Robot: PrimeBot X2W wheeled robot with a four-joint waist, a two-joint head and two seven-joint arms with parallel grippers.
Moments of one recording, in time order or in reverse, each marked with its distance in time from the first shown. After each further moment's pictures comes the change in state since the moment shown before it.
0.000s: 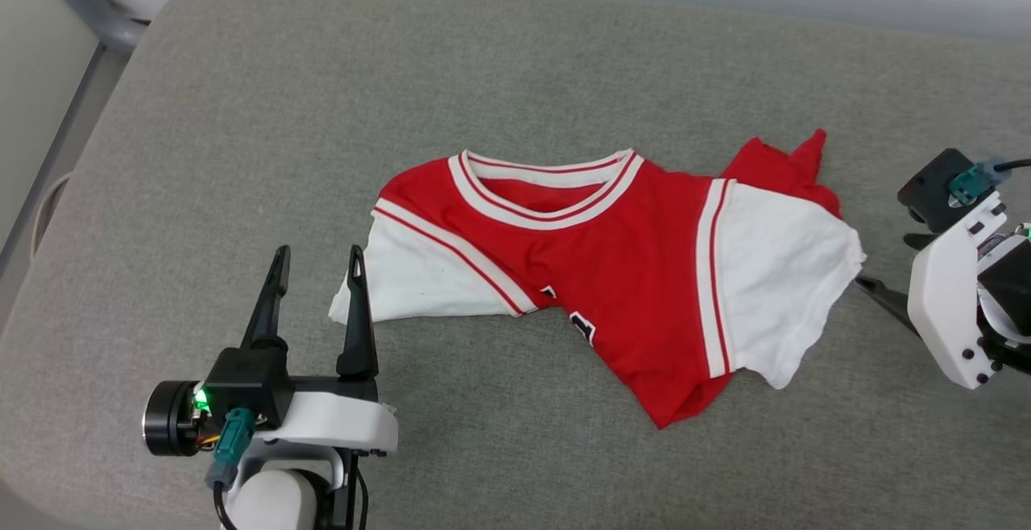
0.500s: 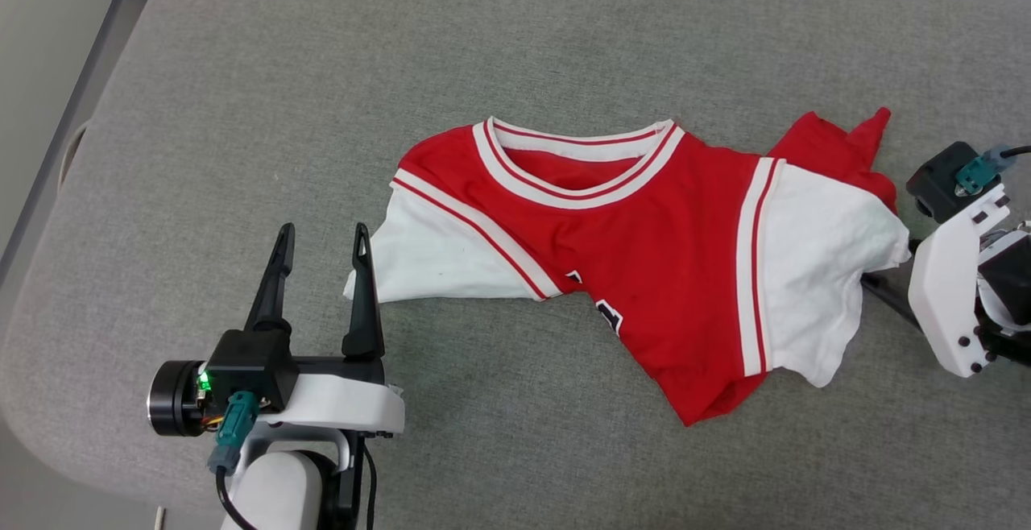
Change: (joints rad) left arm -0.040 -0.055 0.046 0.004 0.044 -0.055 0.000; right arm -0.066 0.022 0.108 0.176 0.072 -0.002 -0.007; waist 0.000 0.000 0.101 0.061
